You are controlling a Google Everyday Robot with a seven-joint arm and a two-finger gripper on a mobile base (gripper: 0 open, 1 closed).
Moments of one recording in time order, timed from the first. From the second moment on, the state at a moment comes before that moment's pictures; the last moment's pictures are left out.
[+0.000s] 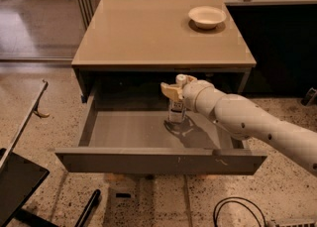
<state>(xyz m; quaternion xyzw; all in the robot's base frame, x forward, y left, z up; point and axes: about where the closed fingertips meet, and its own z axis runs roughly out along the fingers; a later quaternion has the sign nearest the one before) 0.674 -0.070 0.759 -0.22 0.76 0.16 0.59</state>
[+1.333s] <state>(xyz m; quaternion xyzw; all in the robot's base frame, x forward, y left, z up) 0.680 -0.057 0.748 -0.24 0.75 0.17 0.59</state>
